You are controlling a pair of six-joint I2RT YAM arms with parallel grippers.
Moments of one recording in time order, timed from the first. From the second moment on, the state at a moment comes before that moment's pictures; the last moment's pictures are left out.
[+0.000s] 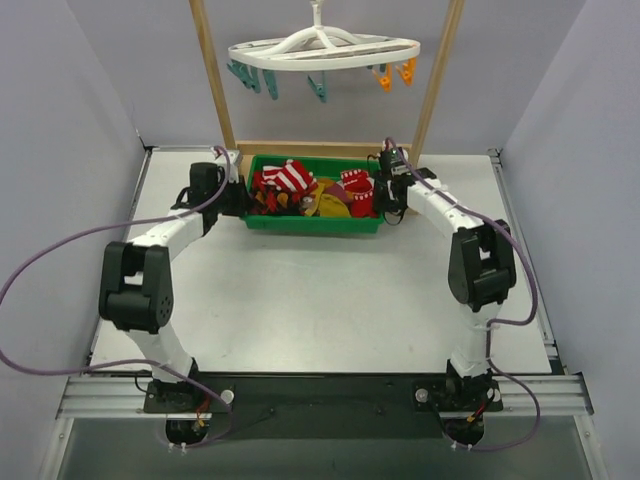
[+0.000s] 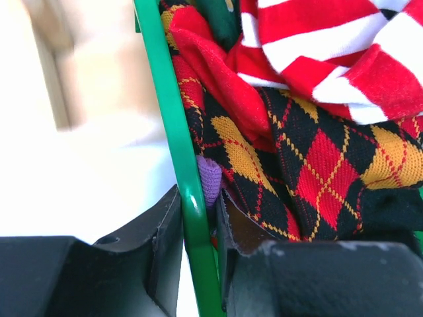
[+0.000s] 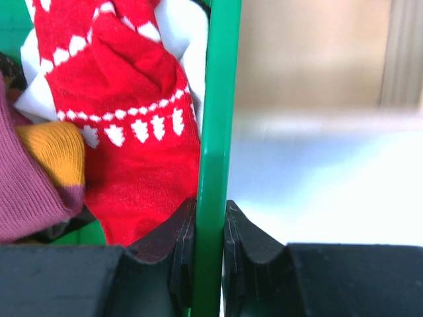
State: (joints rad) left arm -0.14 1.80 1.21 0.02 0.27 -0.12; right arm 0.32 2.01 1.61 -0.53 0.11 0.34
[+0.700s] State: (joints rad) left arm -0.24 1.35 0.75 -0.20 0.27 -0.02; right arm 0.49 1.57 0.89 -0.39 0.26 0.51
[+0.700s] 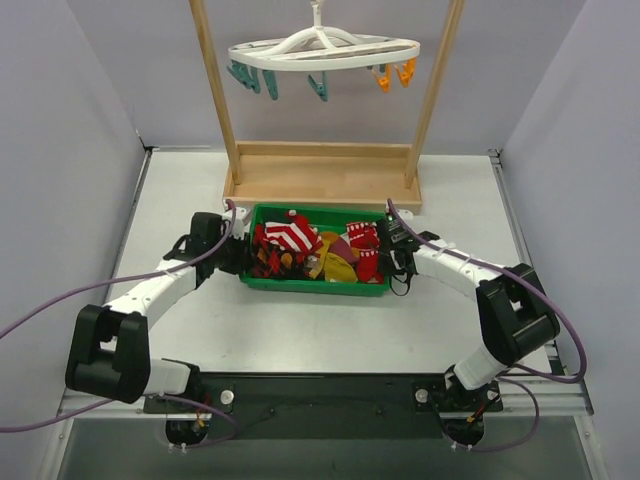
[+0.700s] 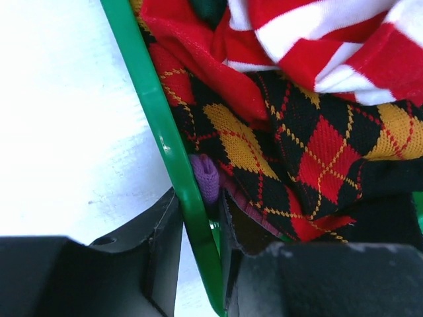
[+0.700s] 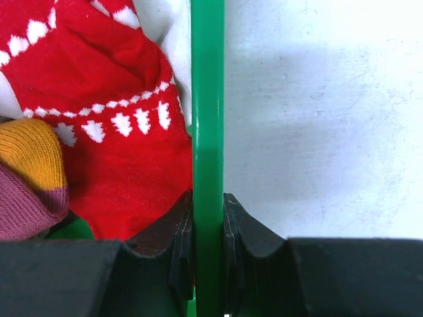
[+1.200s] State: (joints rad) left arm -0.32 1.32 0.83 -0.29 0.31 0.11; right arm 0.47 1.55 1.00 -0.41 0.35 0.45
